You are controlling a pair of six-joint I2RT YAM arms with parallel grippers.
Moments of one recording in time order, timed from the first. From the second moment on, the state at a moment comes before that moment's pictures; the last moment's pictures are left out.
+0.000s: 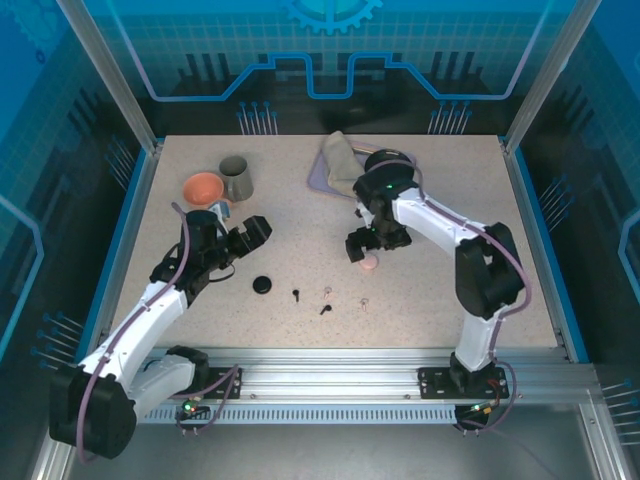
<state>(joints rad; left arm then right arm) -0.21 0.99 0.66 -0.26 0.23 -0.80 0.52 1.88 1.47 -1.11 -0.02 0.20</state>
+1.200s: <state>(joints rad) -0.21 0.99 0.65 -0.27 0.20 -0.80 0.54 2.13 1.58 -1.12 0.00 0.21</state>
